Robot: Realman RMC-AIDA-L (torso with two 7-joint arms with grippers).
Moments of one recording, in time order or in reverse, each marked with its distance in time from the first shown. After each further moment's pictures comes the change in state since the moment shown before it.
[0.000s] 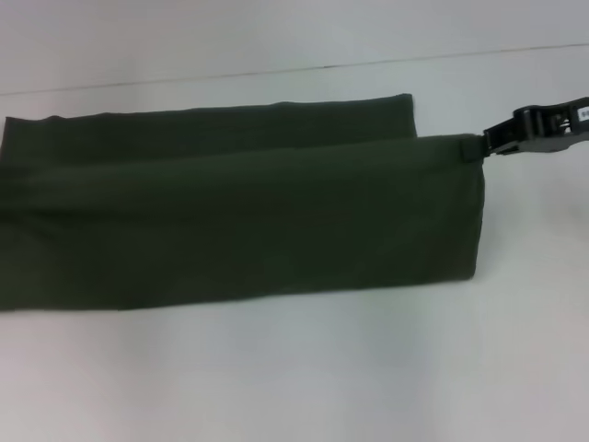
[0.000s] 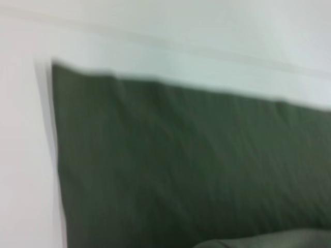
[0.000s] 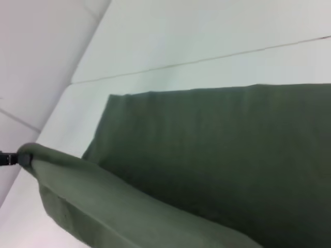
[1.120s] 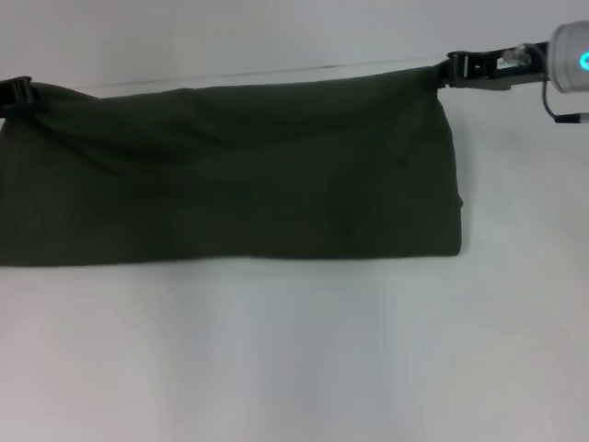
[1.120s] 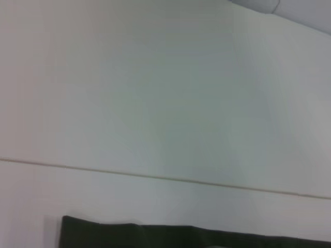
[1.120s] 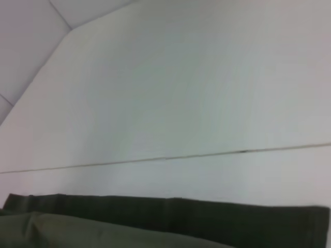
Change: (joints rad) left arm -0.083 -0.115 0.160 0.187 -0.102 -0.648 -0.045; right arm 0.113 0.048 -0.099 0.226 -0.005 0.596 -0.051
